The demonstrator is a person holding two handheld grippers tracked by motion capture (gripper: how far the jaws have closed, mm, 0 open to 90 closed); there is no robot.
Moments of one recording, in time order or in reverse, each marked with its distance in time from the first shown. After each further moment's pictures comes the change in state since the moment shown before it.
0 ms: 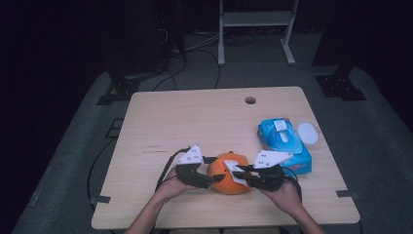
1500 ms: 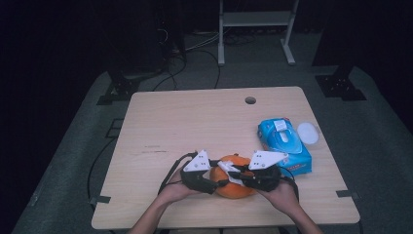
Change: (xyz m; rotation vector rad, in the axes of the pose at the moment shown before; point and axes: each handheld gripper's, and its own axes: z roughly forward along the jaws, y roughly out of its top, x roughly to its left) left arm -0.019 0.007 0.007 0.023 0.005 0.093; right arm 0.009 0.013 0.003 -0.004 -0.003 -0.048
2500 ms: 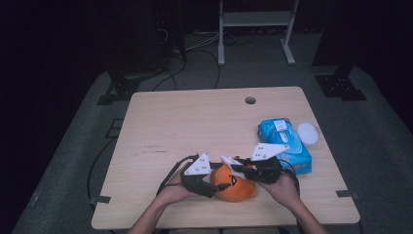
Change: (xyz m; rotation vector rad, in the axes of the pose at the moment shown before) left arm -0.003 -0.002 -0.002 0.017 -0.025 0.025; right arm -0.022 -0.002 0.002 0.020 -0.018 0.053
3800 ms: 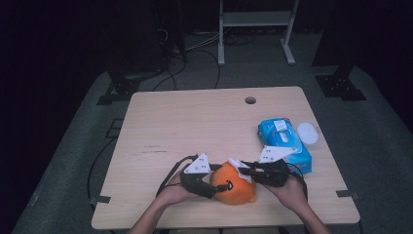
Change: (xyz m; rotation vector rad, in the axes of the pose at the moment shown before) left arm 0.001 -0.004 0.002 0.022 -0.014 -0.055; right arm -0.002 -0.015 -0.013 0.034 -0.020 0.042
